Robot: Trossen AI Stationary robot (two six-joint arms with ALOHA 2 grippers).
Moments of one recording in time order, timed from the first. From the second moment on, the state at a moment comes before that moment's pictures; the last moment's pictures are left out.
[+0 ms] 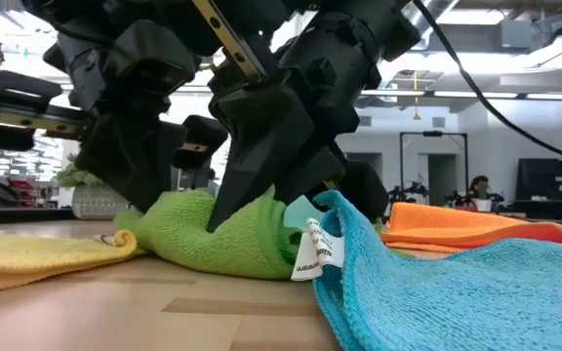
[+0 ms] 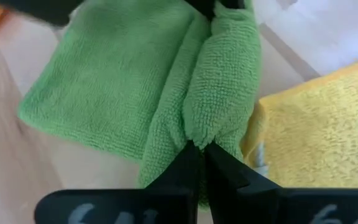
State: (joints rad) left arm -0.24 1.64 0.75 -0.04 0.15 0.31; right arm 0.34 2.18 1.50 -0.28 -0.21 1.06
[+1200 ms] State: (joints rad) left arm -0.20 1.64 0.78 -0.04 0.20 0.31; right arm 0.39 2.13 1.50 -0.35 -0.05 1.09
